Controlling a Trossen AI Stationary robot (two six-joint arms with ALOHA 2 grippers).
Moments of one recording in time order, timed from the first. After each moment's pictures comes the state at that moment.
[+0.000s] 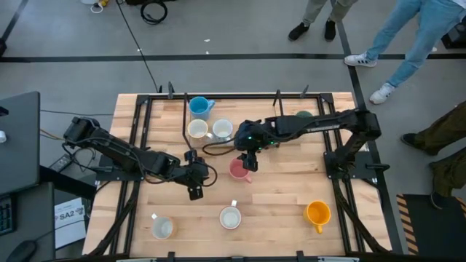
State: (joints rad) left arm -0.36 1.39 0.87 -0.41 -0.39 -0.41; right arm -0.02 1.69 1.41 -0.66 -0.04 0.10
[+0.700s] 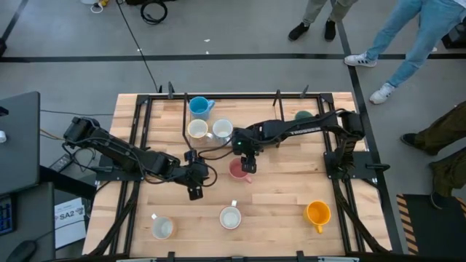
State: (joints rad) left arm -0.36 1.39 0.87 -0.42 -0.39 -0.41; right arm -0.05 1.85 1.41 -0.75 -0.04 0.10
